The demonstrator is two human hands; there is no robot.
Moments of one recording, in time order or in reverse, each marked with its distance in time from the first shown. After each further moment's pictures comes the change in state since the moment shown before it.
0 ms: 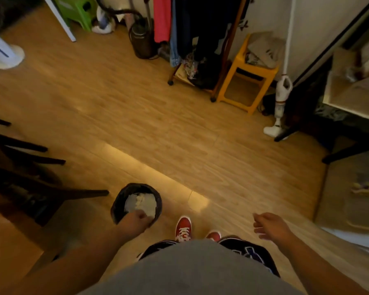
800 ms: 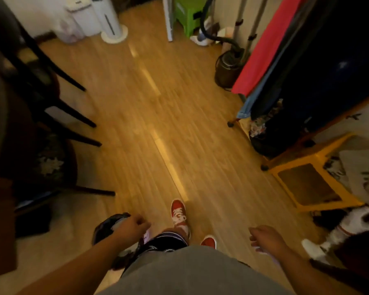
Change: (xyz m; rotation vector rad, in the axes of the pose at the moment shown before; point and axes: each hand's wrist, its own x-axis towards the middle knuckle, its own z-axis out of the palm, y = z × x) left_hand 0.108 0.194 -0.120 -0.425 0.243 -0.239; right_hand 0.219 -0.418 -0.008 -0.513 -0.307 -0.122
